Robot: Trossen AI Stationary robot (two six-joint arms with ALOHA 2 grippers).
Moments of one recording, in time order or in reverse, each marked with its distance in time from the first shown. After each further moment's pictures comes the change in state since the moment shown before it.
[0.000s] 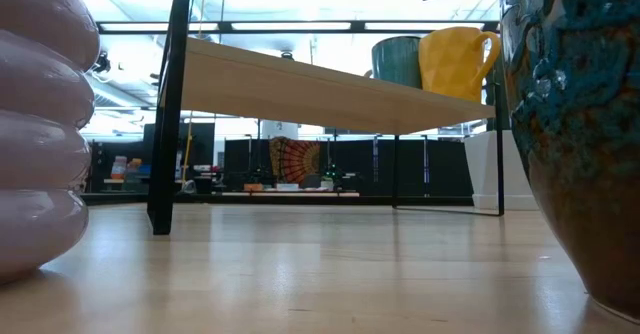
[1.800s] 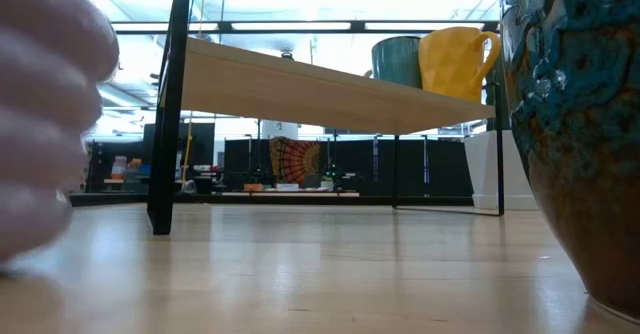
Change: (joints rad) left arm 0.034 0.171 -0.002 0.022 0.046 0.363; right arm 0.000 0.000 0.000 0.013 -0.045 0.008
